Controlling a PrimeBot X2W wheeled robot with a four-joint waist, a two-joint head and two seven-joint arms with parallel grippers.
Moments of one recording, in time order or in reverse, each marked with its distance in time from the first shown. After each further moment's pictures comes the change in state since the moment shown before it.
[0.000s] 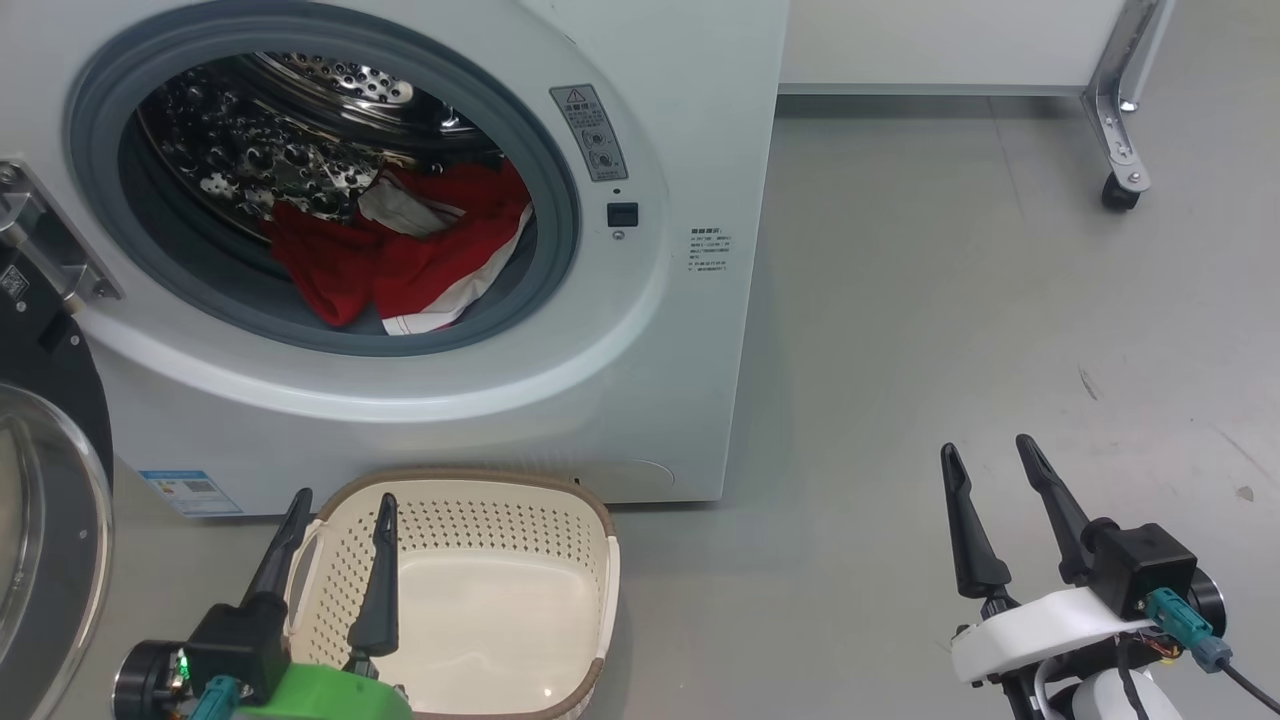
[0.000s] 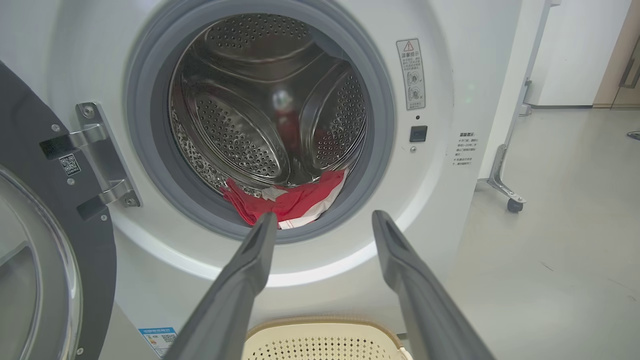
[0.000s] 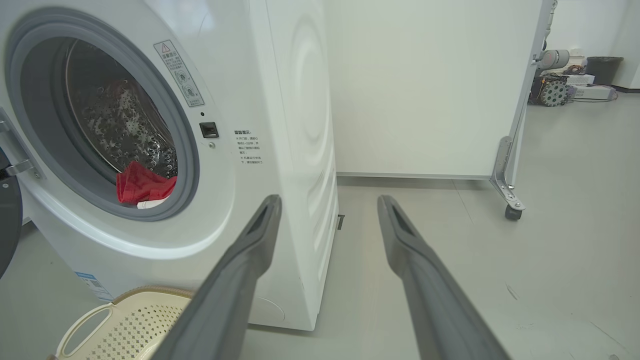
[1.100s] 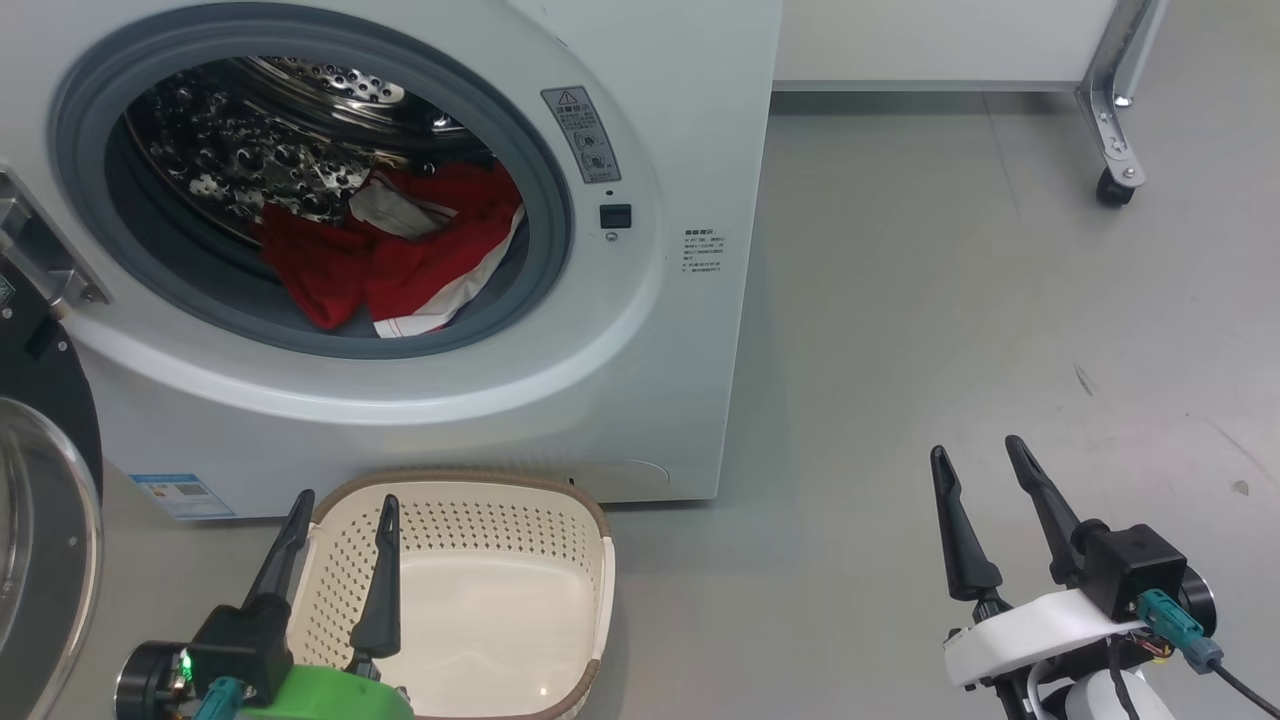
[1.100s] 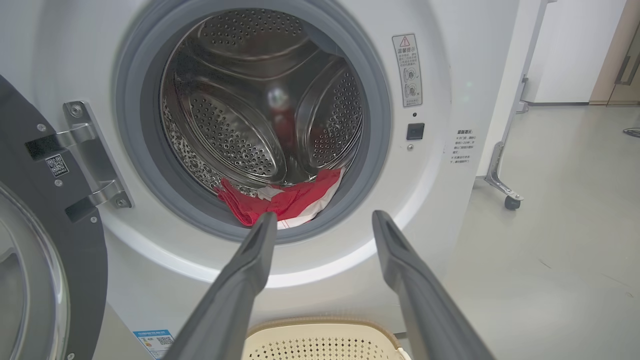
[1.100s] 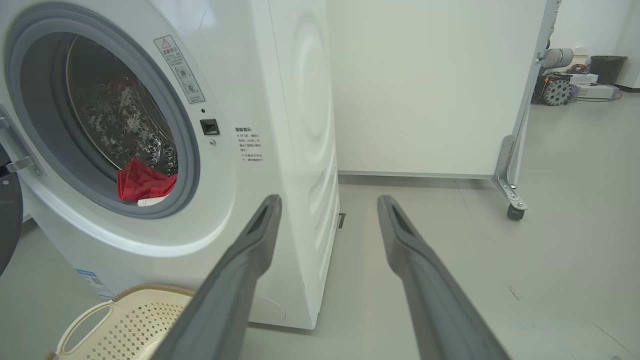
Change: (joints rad) left arm 0.001 -0.001 -0.004 -0.001 0.004 0.001 0.000; right arm 0.000 0.005 0.005 0.001 -0.011 0.012 0.000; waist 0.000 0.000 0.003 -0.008
